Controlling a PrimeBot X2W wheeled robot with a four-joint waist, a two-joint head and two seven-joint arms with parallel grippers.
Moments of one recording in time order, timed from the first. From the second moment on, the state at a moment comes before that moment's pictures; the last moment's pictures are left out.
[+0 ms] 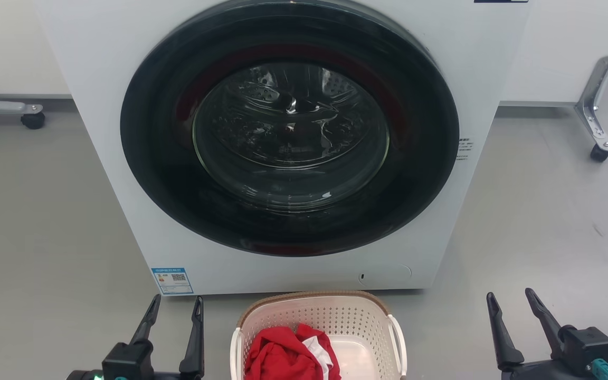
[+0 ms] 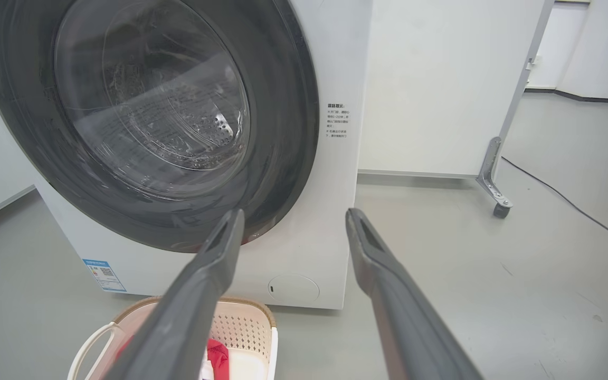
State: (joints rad) left arm -0.12 0.16 -0.30 0.29 -0.34 0.11 -0.25; right arm -0.13 -0.24 0.26 0.33 0.32 -0.03 -0.25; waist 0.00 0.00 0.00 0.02
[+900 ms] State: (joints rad) left arm -0.28 0.11 -0.31 0.25 -0.33 0.10 -0.25; right arm -0.25 -0.24 0.23 0.30 0.31 -0.02 -0.25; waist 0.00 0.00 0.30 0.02
